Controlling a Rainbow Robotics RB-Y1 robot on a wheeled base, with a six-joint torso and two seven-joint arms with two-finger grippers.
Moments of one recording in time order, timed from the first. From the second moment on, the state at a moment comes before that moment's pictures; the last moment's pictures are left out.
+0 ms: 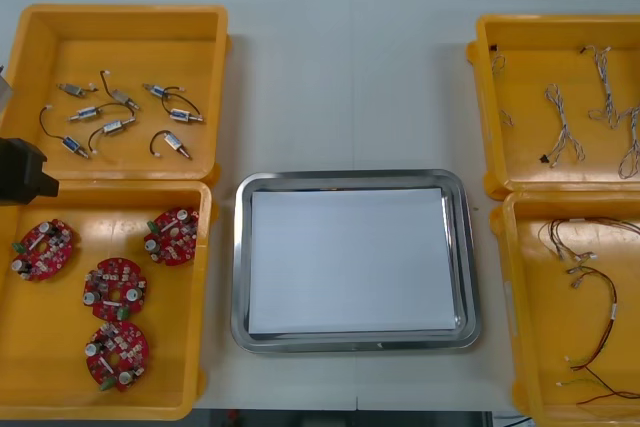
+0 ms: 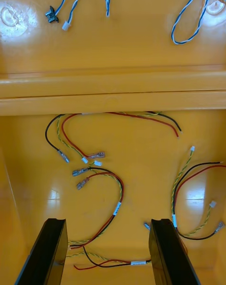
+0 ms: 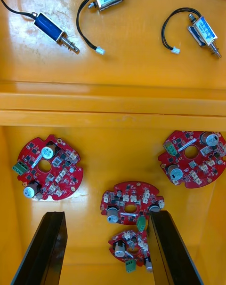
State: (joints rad) right arm -0.05 -0.92 -0.38 -2.03 -1.01 1.73 1.36; left arm -0.26 0.81 0.27 -2.15 0.87 1.91 -1.17
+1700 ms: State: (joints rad) right arm 0.25 -0.81 -0.24 -1.99 -0.86 1.32 1.36; left arm 0.05 0.74 0.21 -2.27 0.82 1.62 -1.17
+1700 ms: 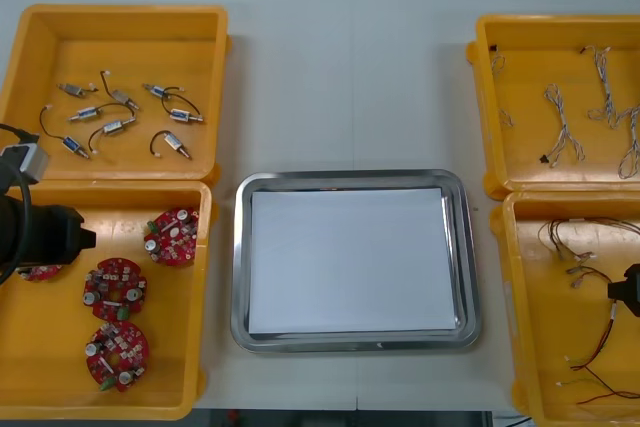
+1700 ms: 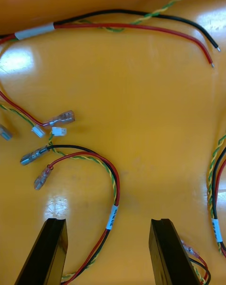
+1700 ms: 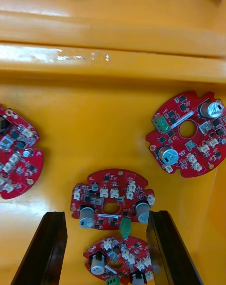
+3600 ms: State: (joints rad) right arm 0.27 -0.70 -0.16 -1.94 -0.69 1.21 1.30; left arm 0.27 0.74 -0.15 -2.28 0.49 1.29 -1.17
